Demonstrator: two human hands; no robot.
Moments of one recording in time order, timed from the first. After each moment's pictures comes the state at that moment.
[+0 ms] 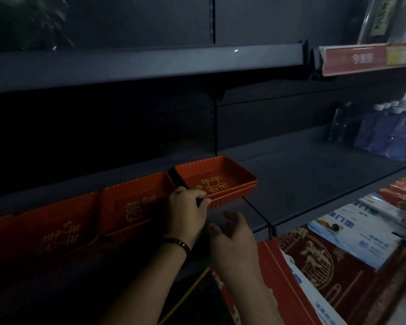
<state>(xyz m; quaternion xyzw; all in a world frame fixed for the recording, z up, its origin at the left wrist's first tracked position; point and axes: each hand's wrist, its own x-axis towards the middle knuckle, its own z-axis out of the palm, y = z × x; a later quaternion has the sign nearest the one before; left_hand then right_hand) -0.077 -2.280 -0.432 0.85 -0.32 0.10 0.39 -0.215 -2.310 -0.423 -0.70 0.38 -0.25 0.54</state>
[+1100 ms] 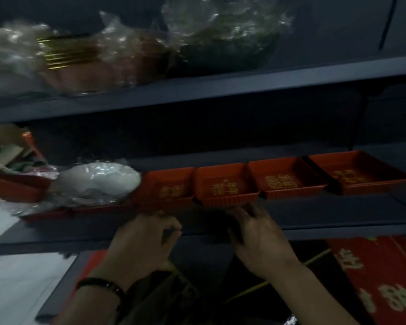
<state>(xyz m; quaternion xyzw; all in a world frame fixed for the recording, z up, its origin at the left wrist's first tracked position) -0.114 -1.809 -0.380 0.95 -0.25 0.12 0.12 -0.184 -2.061 -0.401 -0.97 0.00 -0.15 0.20</state>
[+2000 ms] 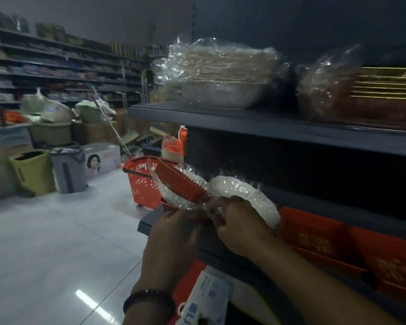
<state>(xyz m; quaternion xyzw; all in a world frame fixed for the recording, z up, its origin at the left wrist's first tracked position) -0.073 -1.535 -0.373 0.88 0.04 0.29 0.38 -0.006 -1.690 -0.335 -0.95 -0.20 -0.10 0.19</state>
